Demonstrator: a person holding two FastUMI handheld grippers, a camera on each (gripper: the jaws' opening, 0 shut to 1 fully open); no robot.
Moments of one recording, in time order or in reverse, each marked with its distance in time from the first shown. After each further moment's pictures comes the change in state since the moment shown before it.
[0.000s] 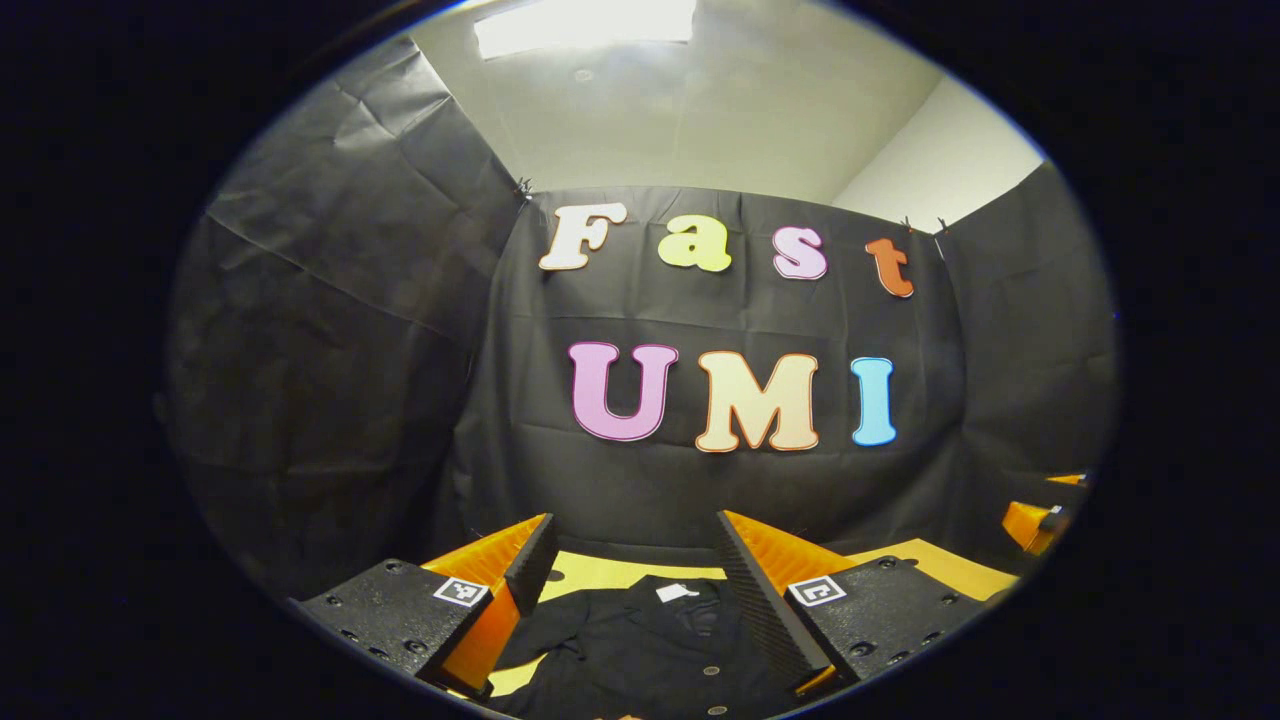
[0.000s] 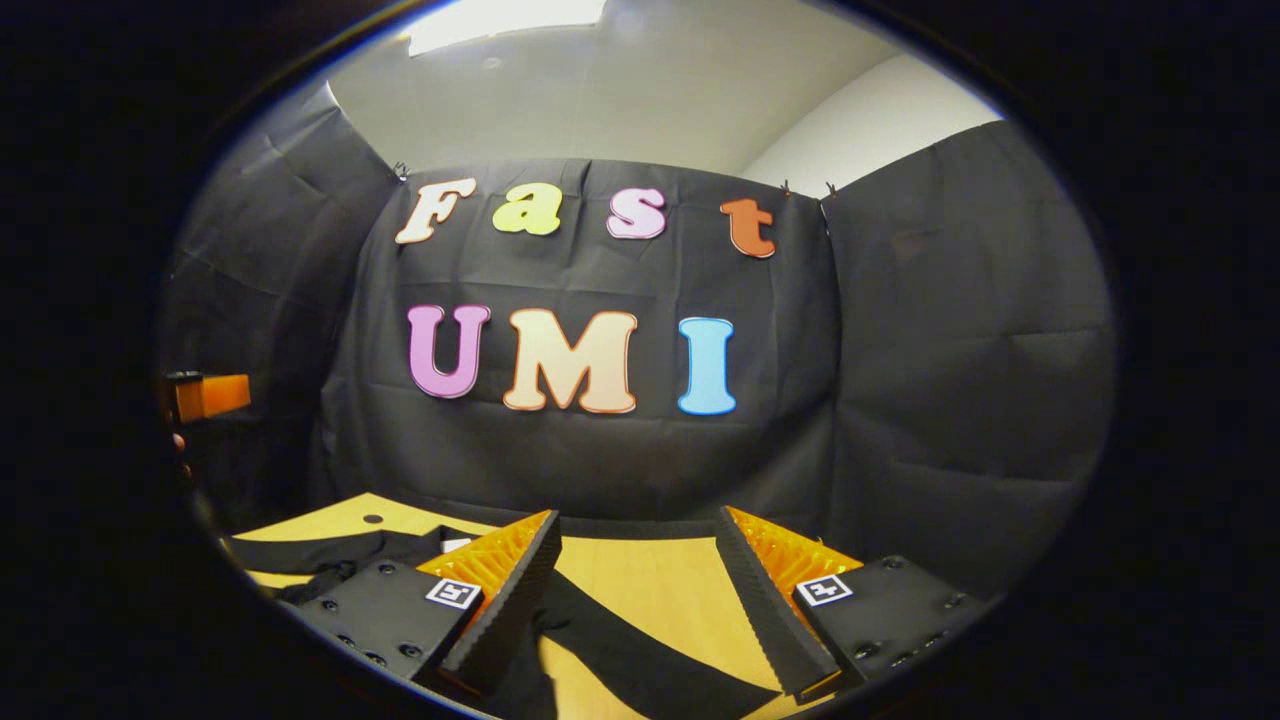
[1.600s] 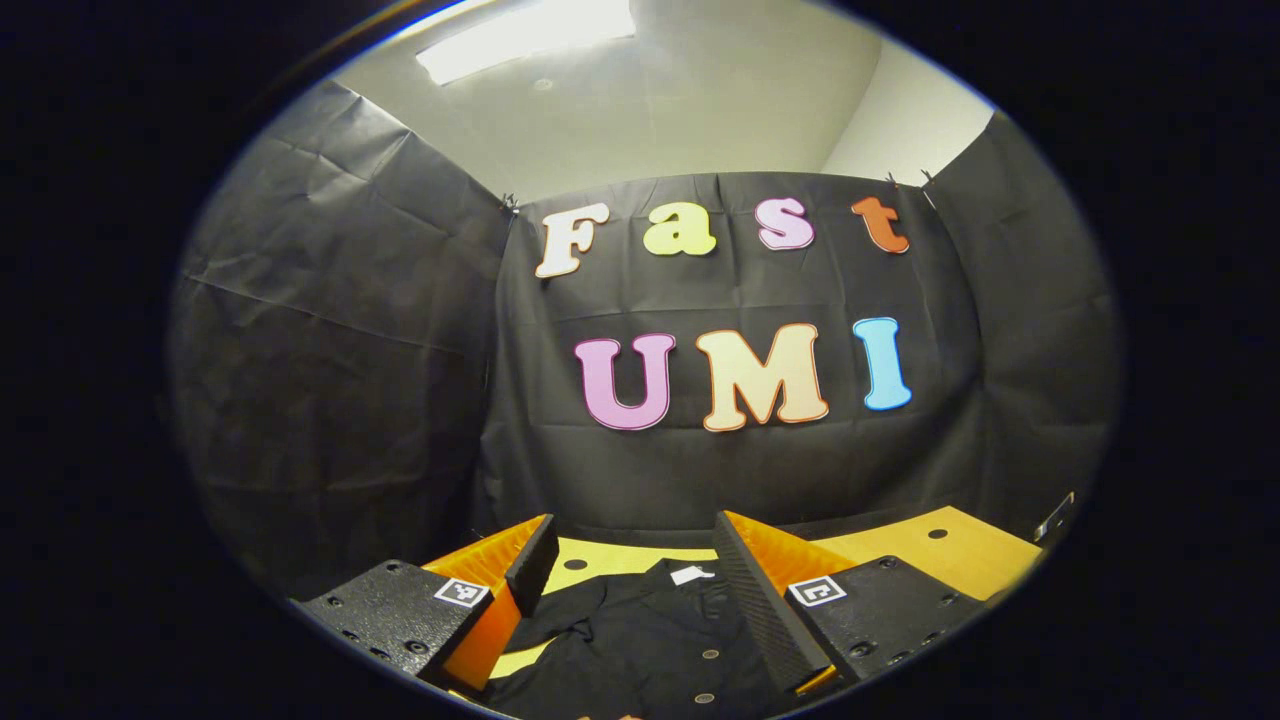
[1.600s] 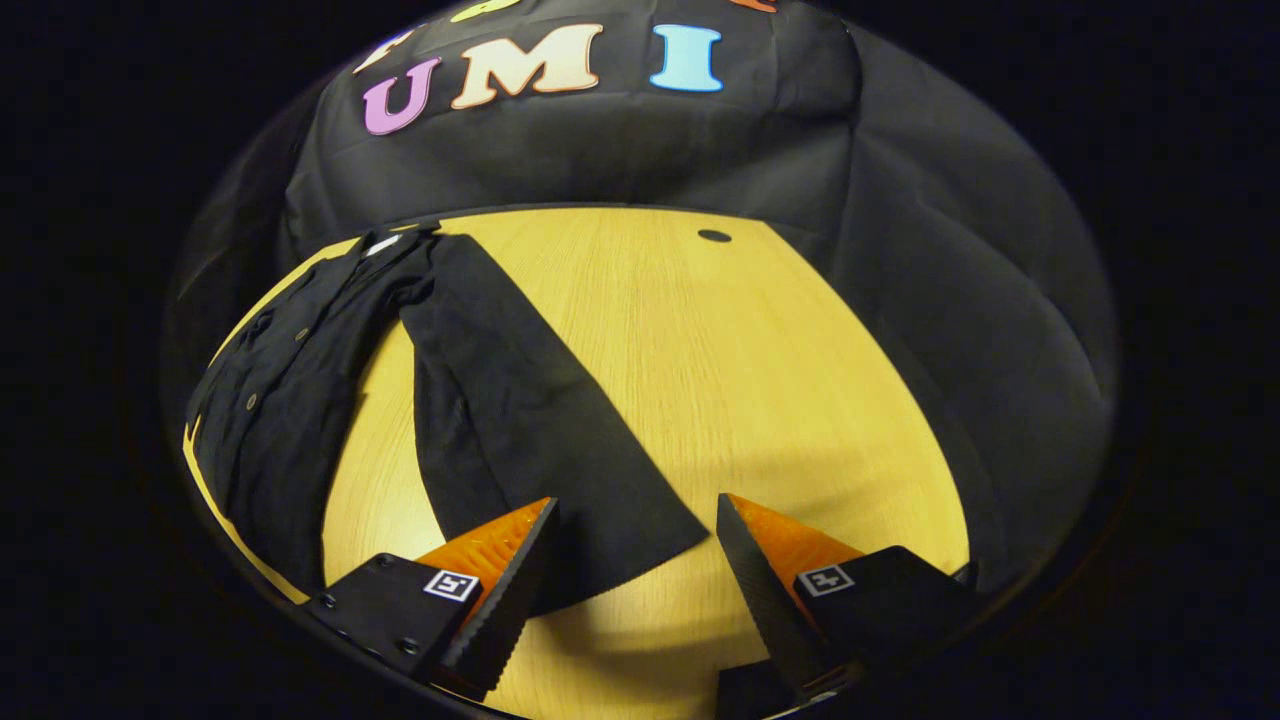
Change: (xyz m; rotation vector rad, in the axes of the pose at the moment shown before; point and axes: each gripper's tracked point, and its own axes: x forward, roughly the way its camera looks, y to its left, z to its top) left arm -0.024 -0.055 -0.013 0.132 0.041 0.085; right arm -0.021 -0.119 -0.330 -0.053 0.907 0.094
